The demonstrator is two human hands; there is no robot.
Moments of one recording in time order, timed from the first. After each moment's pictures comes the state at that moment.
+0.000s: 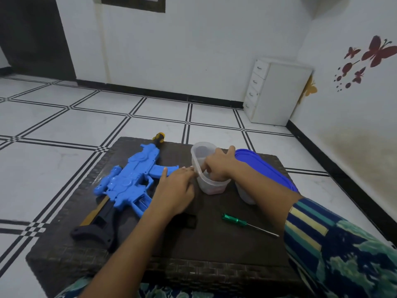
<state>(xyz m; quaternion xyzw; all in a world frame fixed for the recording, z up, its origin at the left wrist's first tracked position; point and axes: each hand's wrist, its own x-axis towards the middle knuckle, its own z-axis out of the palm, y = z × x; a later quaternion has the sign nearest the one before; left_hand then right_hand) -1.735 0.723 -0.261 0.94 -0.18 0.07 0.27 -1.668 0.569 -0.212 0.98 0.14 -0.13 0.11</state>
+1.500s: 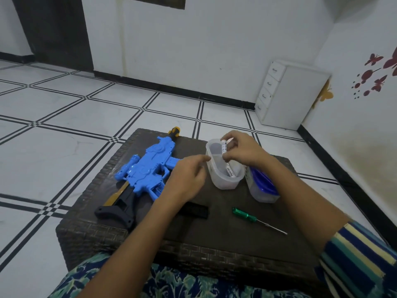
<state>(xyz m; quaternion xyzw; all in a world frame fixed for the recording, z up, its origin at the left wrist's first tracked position) -1.751 0.737 -0.245 0.87 -0.15 0.13 0.46 -1.689 0.557 -0.180 0.93 0.07 -0.02 -0.35</state>
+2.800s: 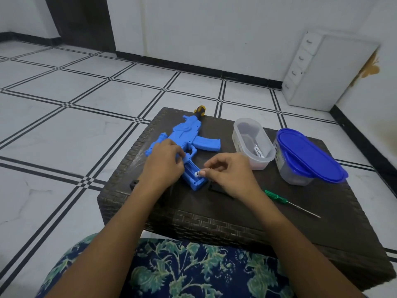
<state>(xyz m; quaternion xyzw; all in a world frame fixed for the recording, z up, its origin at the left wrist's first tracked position) -1.767 0.832 -0.265 0.95 -0.01 0.11 0.29 -1.782 0.652 -0.245 0.87 0.08 -0.01 -0.48</state>
